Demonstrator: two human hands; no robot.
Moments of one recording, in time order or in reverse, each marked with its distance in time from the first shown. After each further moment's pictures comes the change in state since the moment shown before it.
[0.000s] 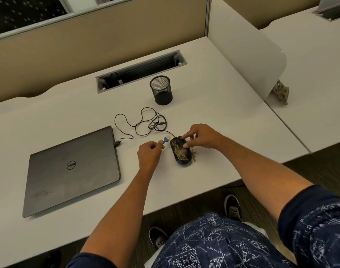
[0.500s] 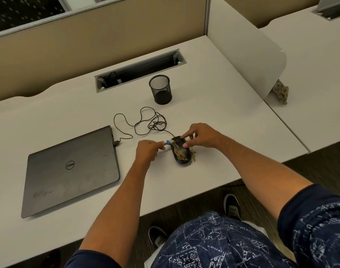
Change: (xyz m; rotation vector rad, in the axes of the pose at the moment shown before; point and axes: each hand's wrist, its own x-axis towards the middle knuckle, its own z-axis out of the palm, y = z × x) left_hand 0.020 0.012 -0.013 -0.085 -0.207 -0.189; right_hand -0.005 -0.009 -0.004 -0.001 -0.015 0.012
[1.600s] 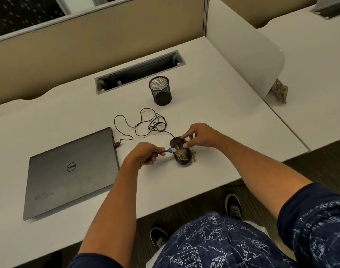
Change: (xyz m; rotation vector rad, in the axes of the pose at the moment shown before) left_hand -0.009 0.012 -0.026 0.026 -0.304 -0.155; right_hand 0.005 0.005 0.001 -0.040 -0.013 0.007
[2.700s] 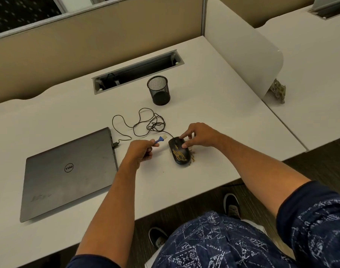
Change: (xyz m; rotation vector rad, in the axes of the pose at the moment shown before) left_hand 0.000 0.001 -0.001 -0.210 0.167 0.072; right_hand -0.001 -0.006 -0.004 -0.009 -0.023 0.024
